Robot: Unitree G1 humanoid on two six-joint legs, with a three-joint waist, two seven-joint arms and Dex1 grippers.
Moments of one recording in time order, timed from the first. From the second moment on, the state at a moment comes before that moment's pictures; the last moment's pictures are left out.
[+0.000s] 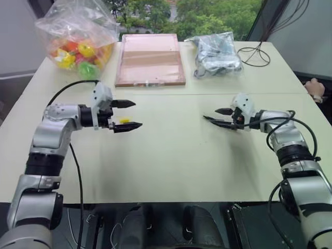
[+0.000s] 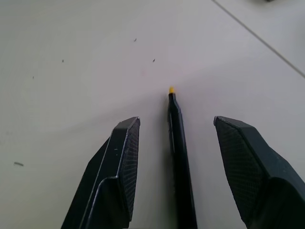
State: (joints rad) left arm -0.60 0.69 0.00 0.18 -0.38 0.32 -1.23; right arm -0.81 -0.64 0.10 0.89 0.09 -0.09 1.13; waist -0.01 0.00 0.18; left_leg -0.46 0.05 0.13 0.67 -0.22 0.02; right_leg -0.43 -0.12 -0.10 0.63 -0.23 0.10
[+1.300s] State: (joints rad) left arm -0.55 0.78 0.07 0.22 -0.37 0.29 -1.15; right arm -0.92 -0.57 0.07 0.98 0.02 -0.11 1.19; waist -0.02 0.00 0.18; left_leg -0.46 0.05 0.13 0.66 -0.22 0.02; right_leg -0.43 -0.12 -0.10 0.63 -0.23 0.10
